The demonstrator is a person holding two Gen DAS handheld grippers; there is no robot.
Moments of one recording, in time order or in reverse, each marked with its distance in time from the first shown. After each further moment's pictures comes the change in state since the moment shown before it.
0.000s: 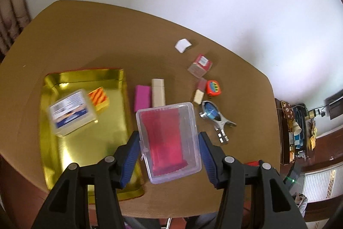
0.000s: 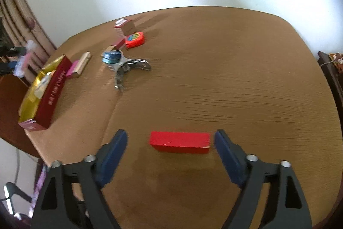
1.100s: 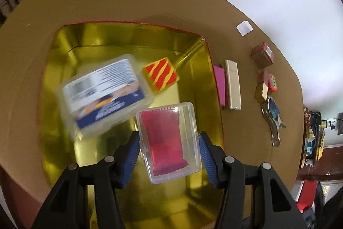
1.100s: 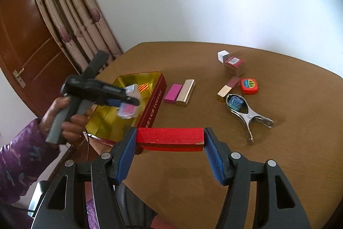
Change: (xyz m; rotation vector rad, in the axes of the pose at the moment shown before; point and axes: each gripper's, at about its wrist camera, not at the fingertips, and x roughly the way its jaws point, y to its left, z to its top) left arm 0.093 0.112 0.014 -0.094 0.150 0.043; right arm -0.062 0.174 0.048 -0.219 -0.099 0.329
